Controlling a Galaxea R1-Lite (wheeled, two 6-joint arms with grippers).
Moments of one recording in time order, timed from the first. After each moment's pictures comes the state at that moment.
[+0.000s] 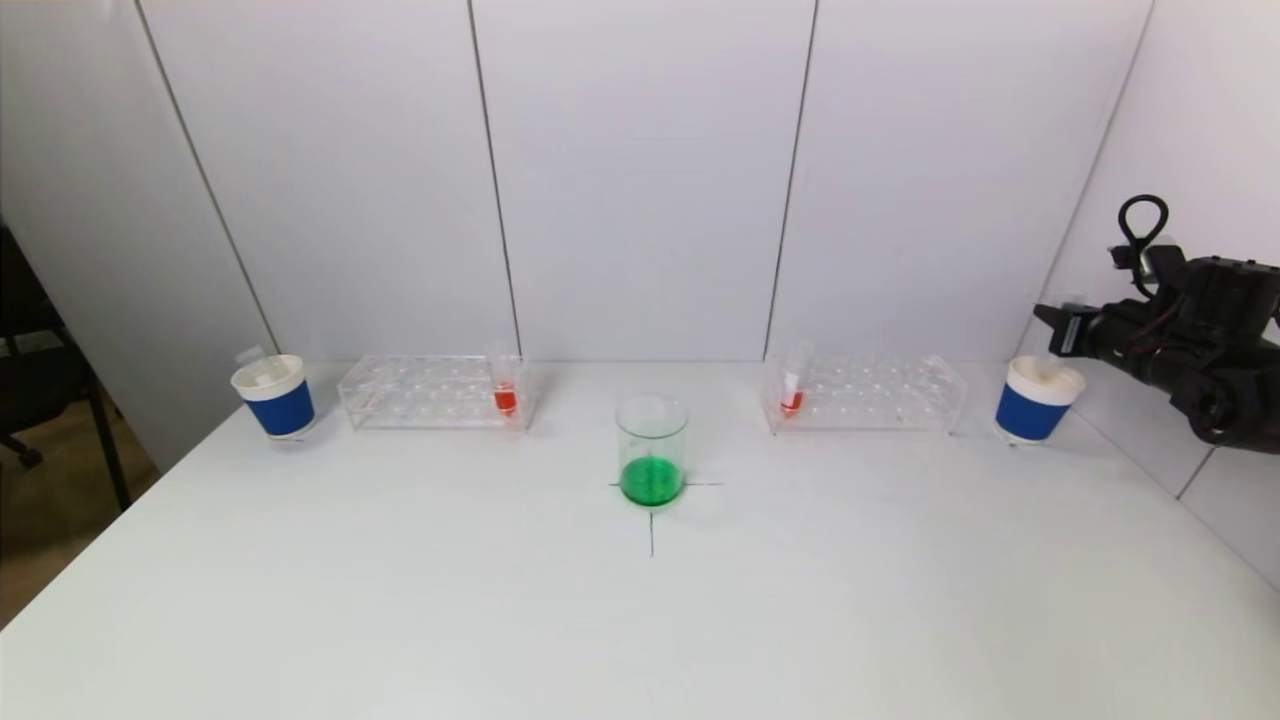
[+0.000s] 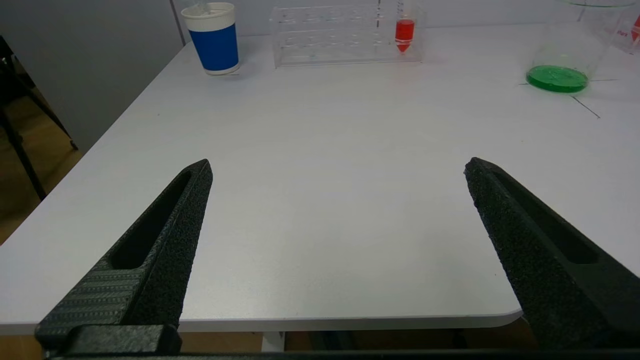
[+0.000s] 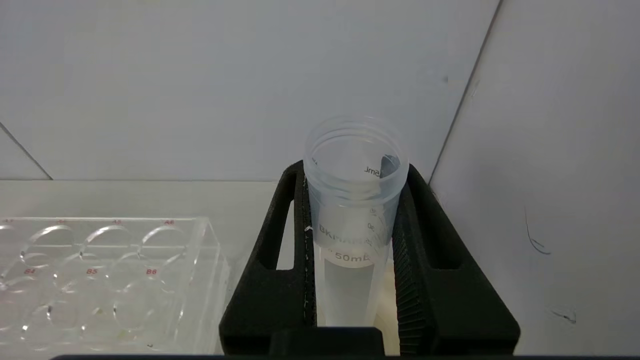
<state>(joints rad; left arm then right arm) 0.00 0.00 0.00 0.00 0.00 0.02 -0.32 2.25 -1.27 -0.81 0.29 -0.06</state>
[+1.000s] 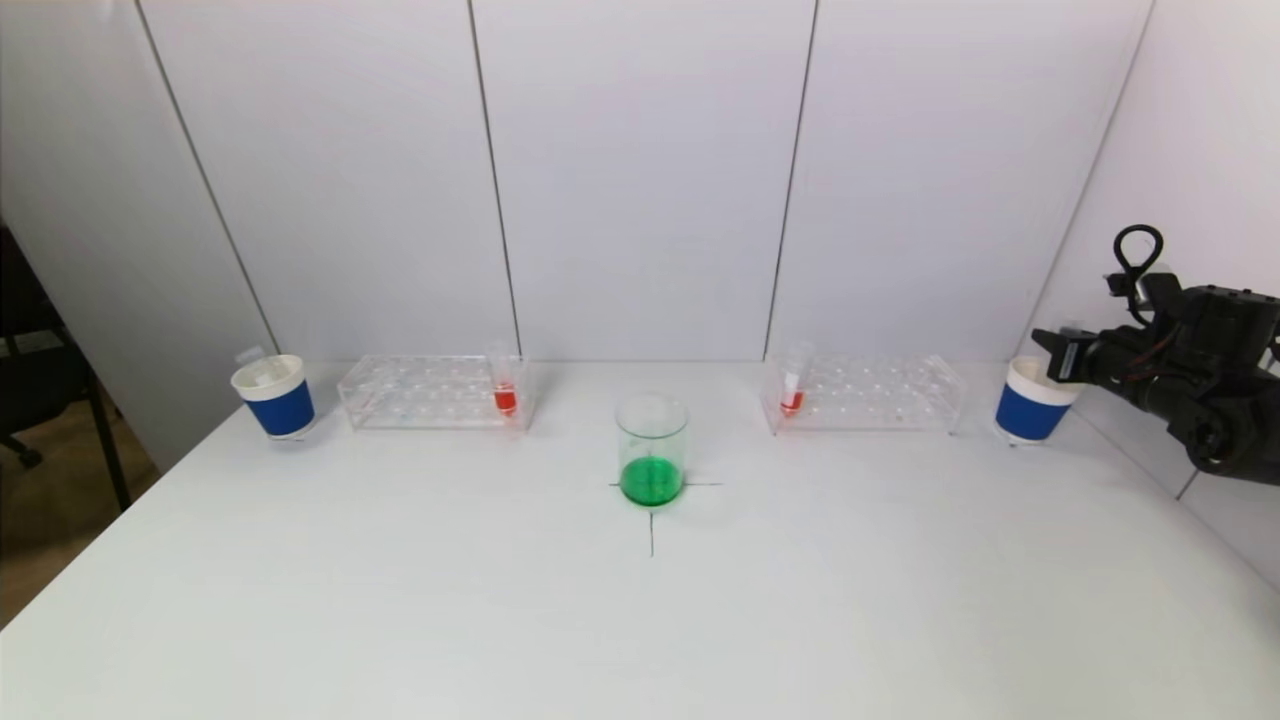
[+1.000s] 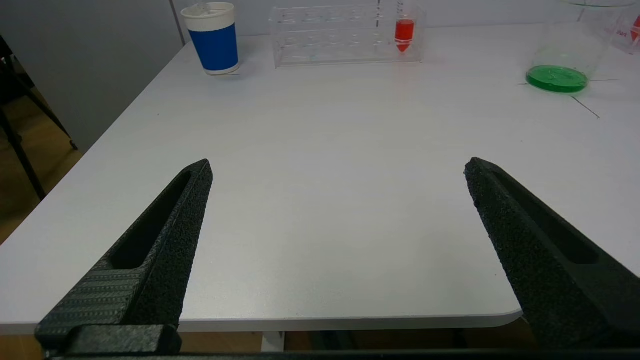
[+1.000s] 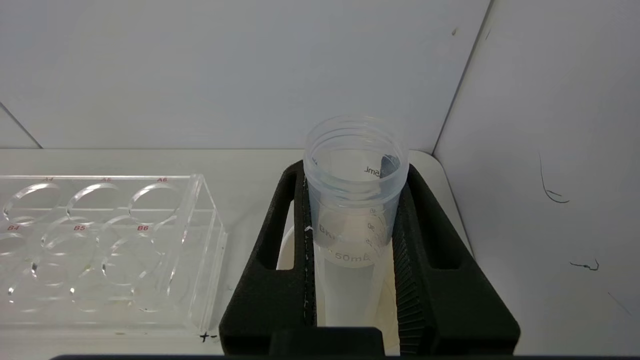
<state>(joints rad) 0.00 0.00 0.00 0.00 0.00 0.02 -0.32 2.25 -1.17 -0.90 0.29 -0.07</state>
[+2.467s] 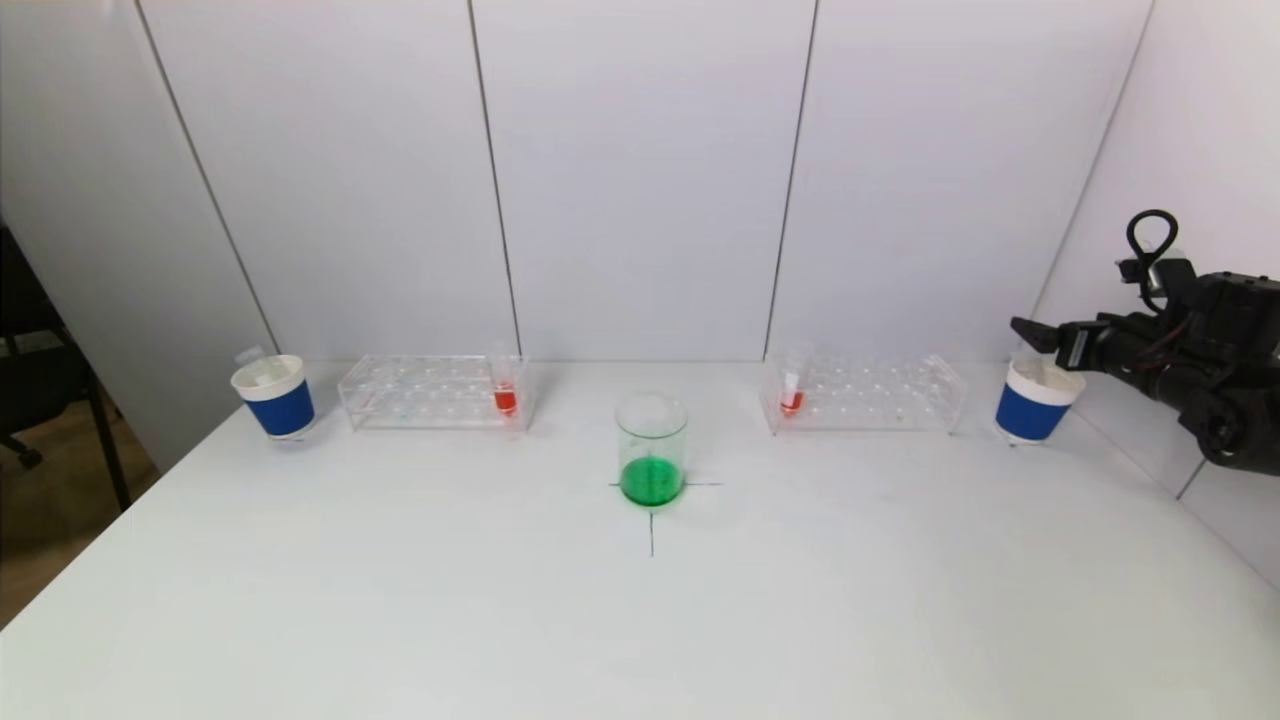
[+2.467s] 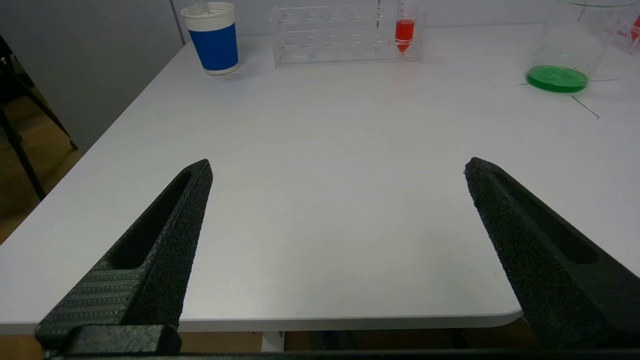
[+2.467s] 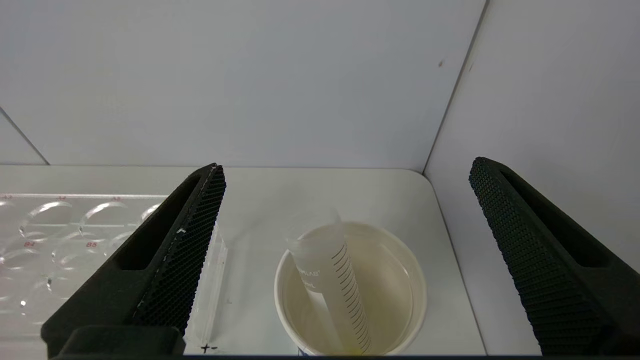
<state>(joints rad) 0.00 0.00 0.00 0.00 0.00 0.02 -0.33 2.21 -1.17 -0.90 0.29 -0.07</state>
